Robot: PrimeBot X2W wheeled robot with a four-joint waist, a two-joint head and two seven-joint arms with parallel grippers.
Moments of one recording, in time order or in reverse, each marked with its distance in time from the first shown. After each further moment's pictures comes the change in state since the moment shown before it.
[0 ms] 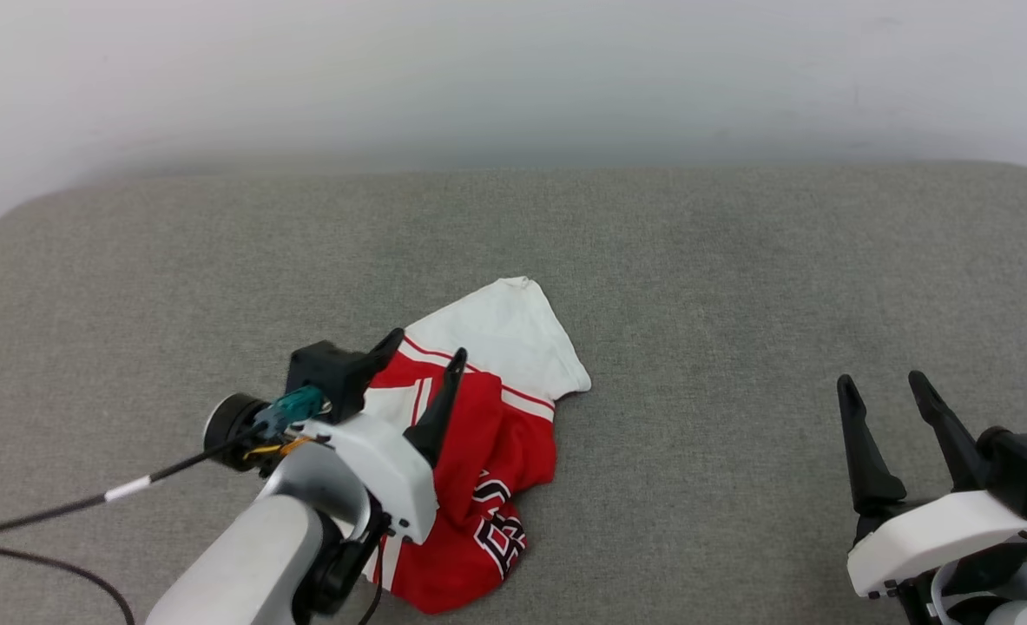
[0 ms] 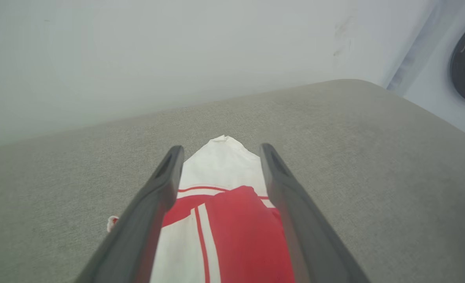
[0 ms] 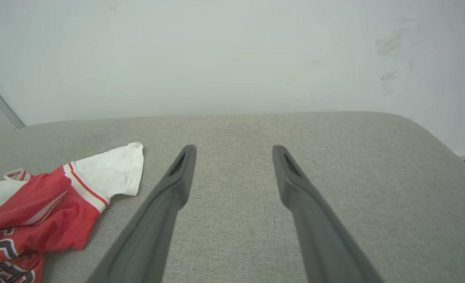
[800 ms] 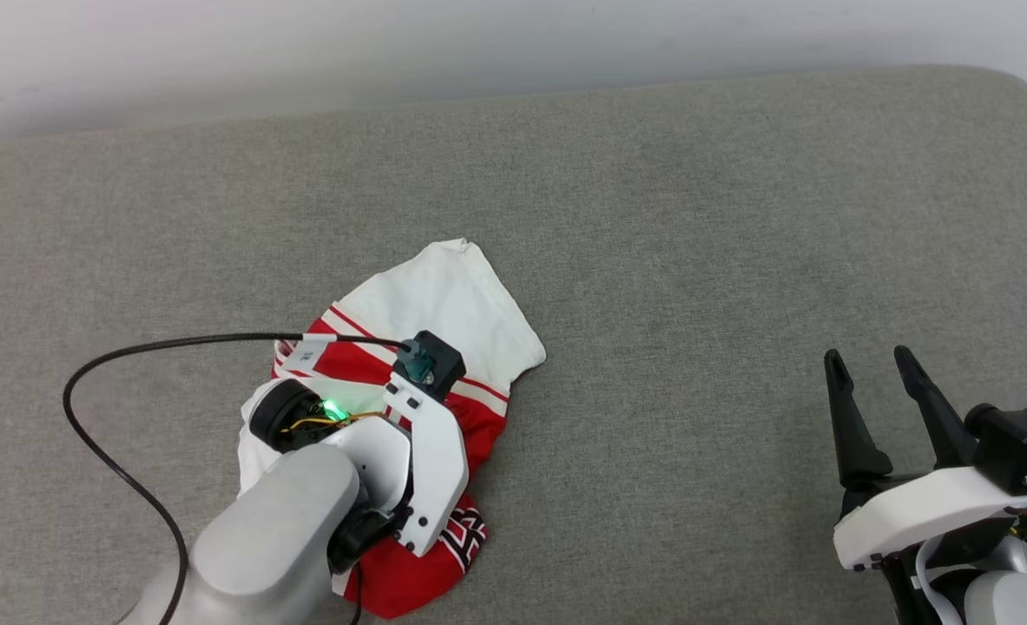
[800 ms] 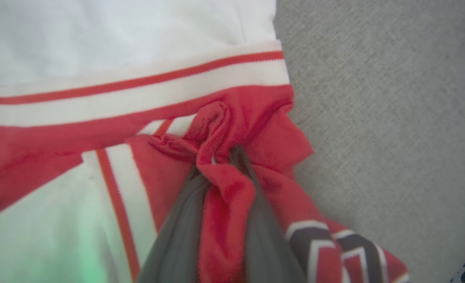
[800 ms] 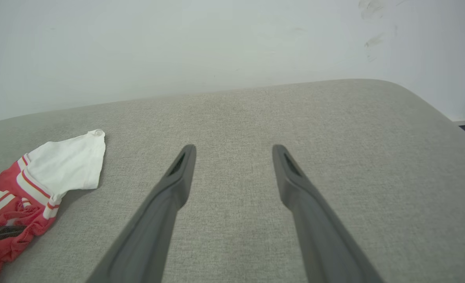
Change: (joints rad) left arm -0.257 -0.025 -0.254 0.322 -0.036 -0.208 0.542; right arm -0.079 0.000 0.024 0.088 0.027 0.000 -0.063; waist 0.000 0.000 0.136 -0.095
